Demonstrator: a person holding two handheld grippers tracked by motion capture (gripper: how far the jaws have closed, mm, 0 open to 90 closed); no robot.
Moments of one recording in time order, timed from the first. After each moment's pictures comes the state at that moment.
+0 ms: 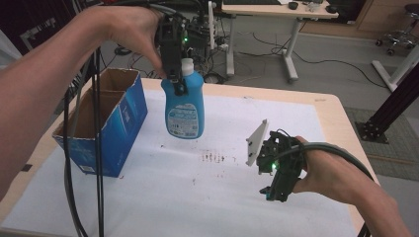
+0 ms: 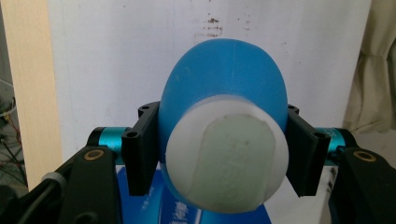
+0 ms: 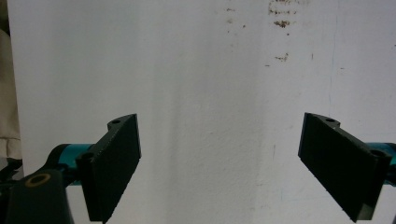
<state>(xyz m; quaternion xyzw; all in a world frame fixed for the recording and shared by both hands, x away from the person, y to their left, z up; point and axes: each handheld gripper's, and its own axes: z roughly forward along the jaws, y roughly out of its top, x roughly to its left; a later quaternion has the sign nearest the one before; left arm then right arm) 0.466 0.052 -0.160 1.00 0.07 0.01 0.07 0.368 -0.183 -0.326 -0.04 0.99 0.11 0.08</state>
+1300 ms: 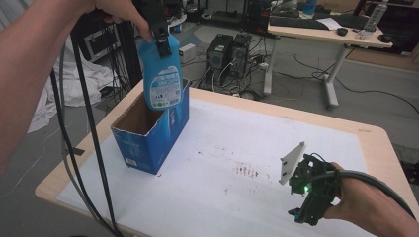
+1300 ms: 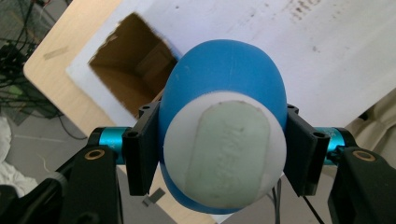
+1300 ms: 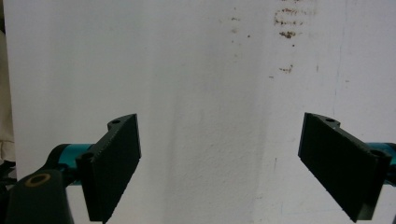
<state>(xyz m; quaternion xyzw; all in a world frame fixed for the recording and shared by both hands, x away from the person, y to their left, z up) 0.438 0.203 -0.088 0.91 0.41 0.08 0.06 0.367 -0.171 -0.333 -0.05 0.99 0.10 0.08</state>
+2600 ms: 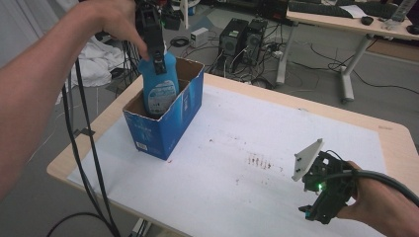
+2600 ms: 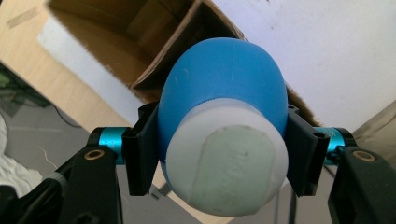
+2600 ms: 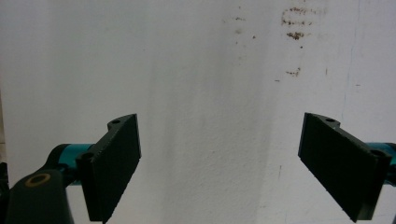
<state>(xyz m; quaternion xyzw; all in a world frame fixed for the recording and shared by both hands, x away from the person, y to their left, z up) 0.440 0.245 -0.189 0.93 0.36 0.04 0.02 0.370 -0.164 -0.344 -0.05 0.99 0.09 0.07</state>
